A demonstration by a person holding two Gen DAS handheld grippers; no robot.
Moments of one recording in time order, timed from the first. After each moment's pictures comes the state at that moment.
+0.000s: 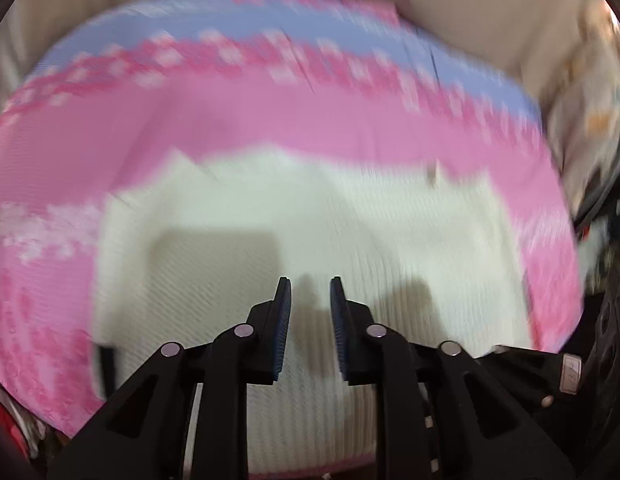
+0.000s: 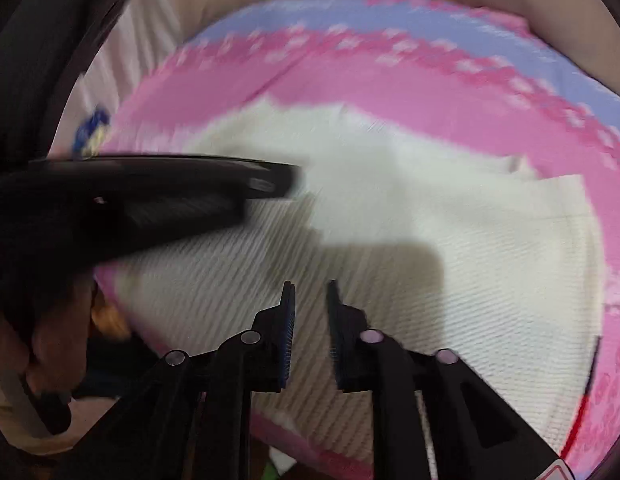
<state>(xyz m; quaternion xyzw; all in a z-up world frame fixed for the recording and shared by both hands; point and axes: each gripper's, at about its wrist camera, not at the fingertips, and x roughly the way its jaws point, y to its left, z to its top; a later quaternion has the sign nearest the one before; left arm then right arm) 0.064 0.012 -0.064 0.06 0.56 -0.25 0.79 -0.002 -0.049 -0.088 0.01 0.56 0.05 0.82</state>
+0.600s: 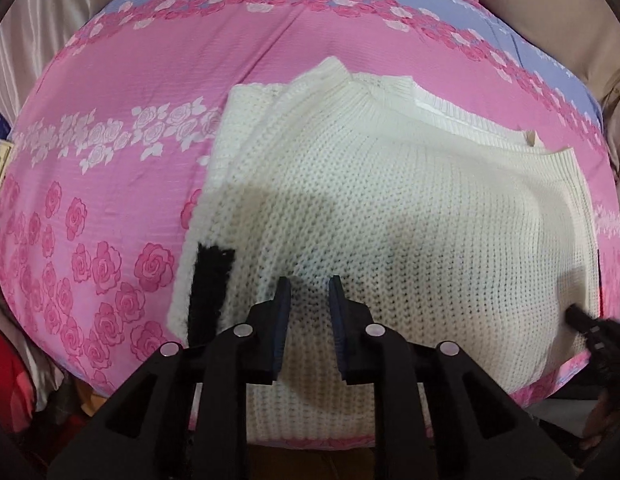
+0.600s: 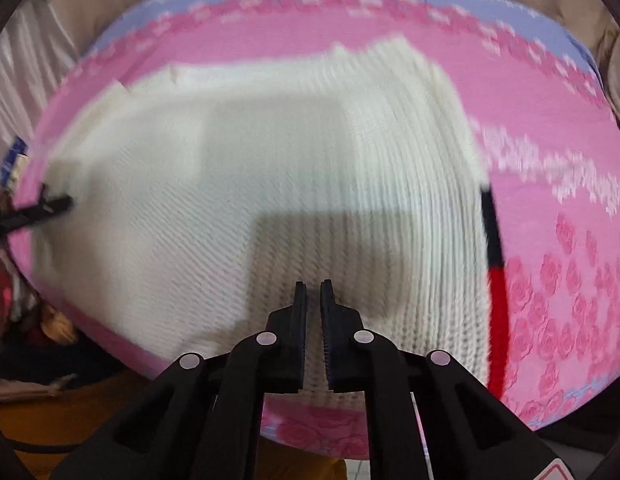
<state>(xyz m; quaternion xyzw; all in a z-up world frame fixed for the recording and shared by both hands) 0.054 0.102 -0.093 0.04 0.59 -0.14 0.80 -0.079 -0.160 -0.102 0.07 0.60 -0.11 0.79</state>
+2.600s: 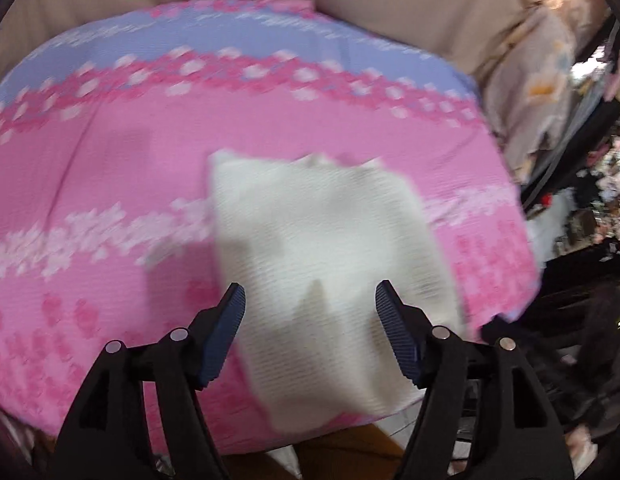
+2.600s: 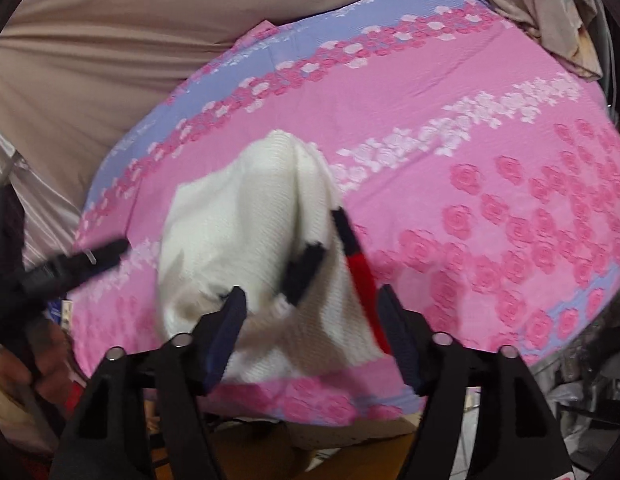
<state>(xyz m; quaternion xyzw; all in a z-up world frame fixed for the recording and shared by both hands) 0.015 -0.040 -0.015 0.05 0.55 -0.32 0.77 -0.149 -0.233 -0.014 0.27 0.45 -0.17 0.83</state>
